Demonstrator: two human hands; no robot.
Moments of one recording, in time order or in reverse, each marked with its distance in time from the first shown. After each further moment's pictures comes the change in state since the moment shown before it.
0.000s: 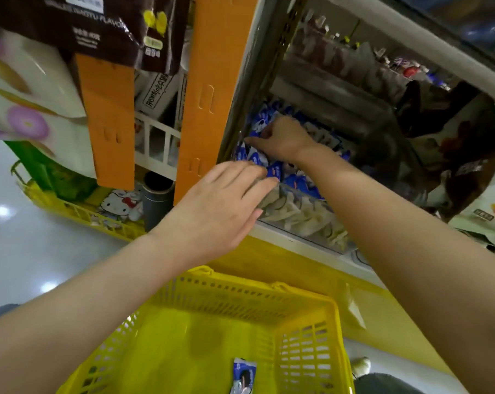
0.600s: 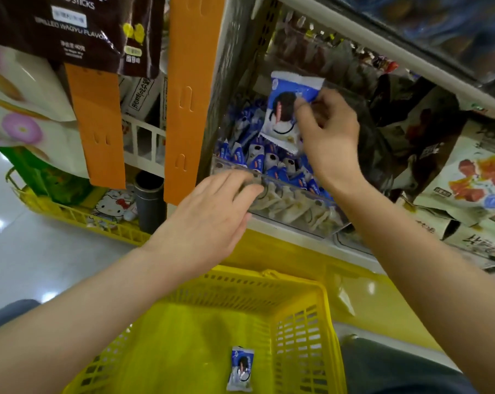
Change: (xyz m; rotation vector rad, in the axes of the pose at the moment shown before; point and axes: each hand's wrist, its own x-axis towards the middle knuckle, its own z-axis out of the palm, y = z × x) left_hand -0.012 0.028 -0.014 -0.162 -0.070 -0.064; right_hand -0.104 0.011 -0.041 0.661 0.681 -0.118
